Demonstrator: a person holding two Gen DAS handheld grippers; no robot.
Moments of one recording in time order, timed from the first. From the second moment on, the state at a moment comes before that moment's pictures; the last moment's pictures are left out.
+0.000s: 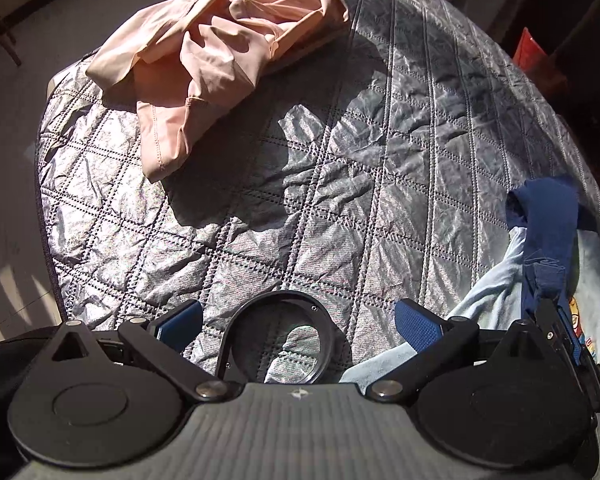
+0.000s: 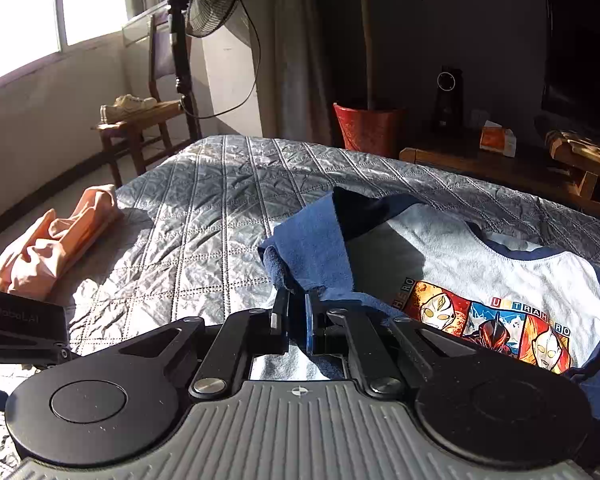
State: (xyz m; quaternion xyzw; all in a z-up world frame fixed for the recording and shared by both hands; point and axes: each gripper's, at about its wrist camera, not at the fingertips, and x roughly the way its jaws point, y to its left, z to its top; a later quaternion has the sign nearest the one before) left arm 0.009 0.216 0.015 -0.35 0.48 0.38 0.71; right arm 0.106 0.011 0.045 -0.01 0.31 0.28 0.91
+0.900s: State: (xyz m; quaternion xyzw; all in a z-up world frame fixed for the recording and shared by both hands) left arm 0.027 0.188 0.005 -0.33 0.52 0.33 0.72; right arm 0.071 -0.087 0.035 -0.27 0.32 0.24 0.87
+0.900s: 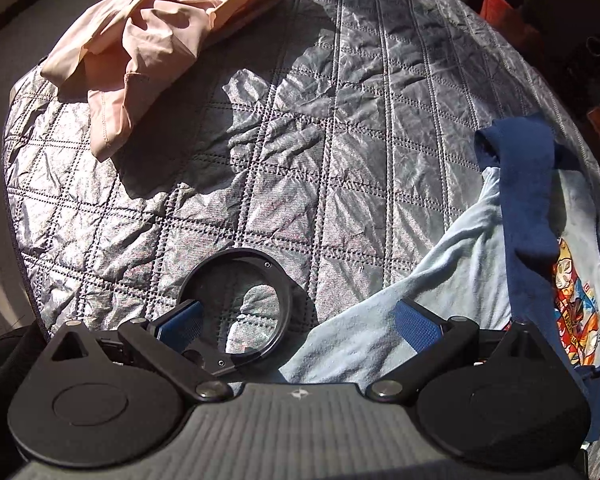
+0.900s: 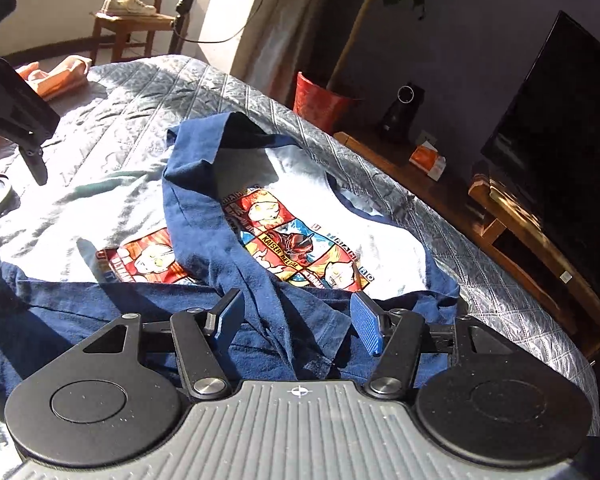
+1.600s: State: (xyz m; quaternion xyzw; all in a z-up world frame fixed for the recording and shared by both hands) left arm 0.034 0.174 0.001 -0.32 0.54 0.29 0.72; right arm 0.054 -0.182 0.133 0.26 0.33 0.30 0.86
